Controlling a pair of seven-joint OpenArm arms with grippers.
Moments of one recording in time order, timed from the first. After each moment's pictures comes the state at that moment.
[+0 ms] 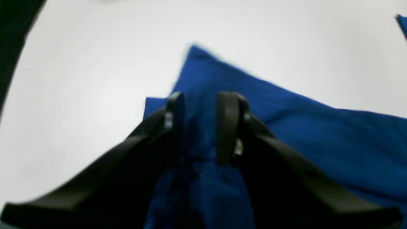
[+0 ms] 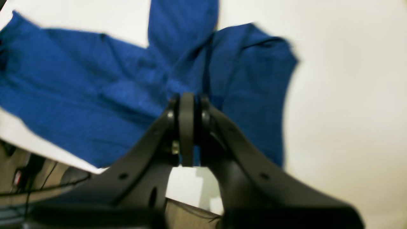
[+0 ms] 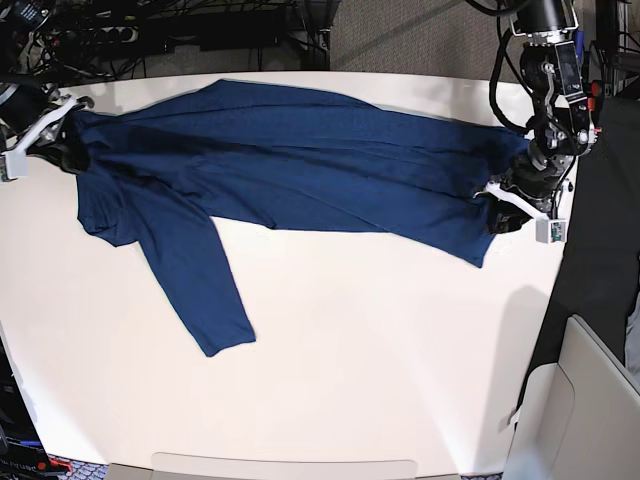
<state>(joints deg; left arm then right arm) 7.3 -16.0 -17.9 89.5 -29.1 -15.6 36.8 -21.6 17.9 48.1 113.0 58.9 38.9 -68.6</state>
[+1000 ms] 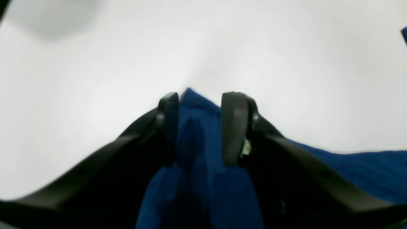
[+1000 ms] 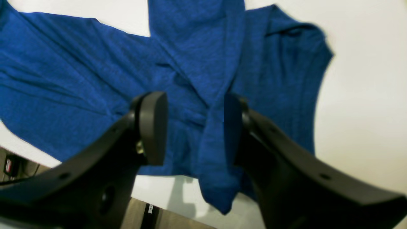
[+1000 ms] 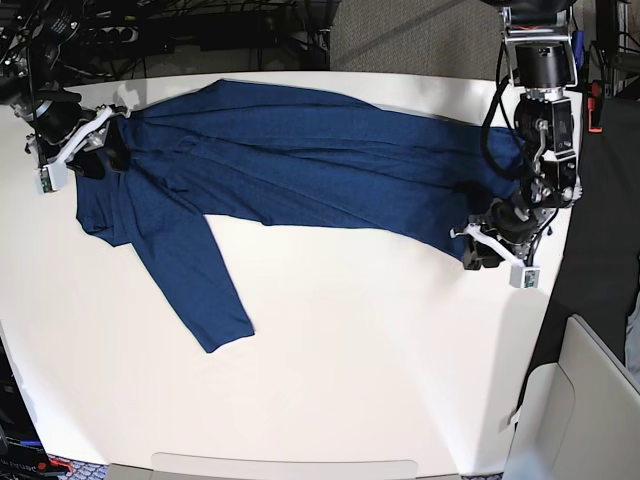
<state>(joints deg) -6.7 -17.8 -7.9 76.1 -29.2 -15.6 37.0 -18.2 13.6 38.7 112.1 46.0 38.7 -66.4</state>
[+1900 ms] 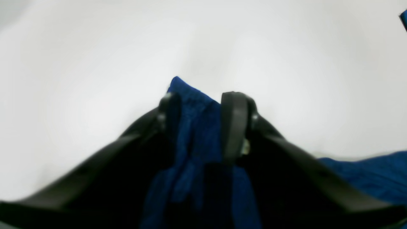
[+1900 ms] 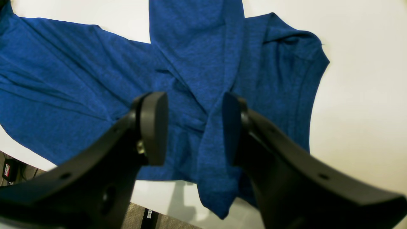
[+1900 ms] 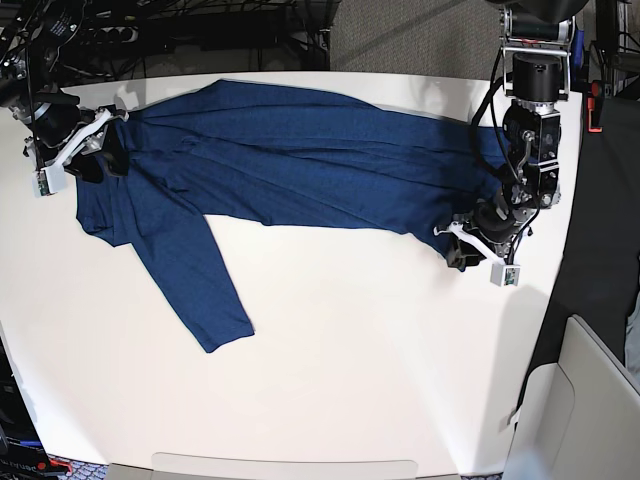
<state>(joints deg) -9.6 -18.5 -0.6 65.1 -30.1 -16.0 27.8 -17.4 13.5 38.9 112.1 46.0 38.7 -66.2</state>
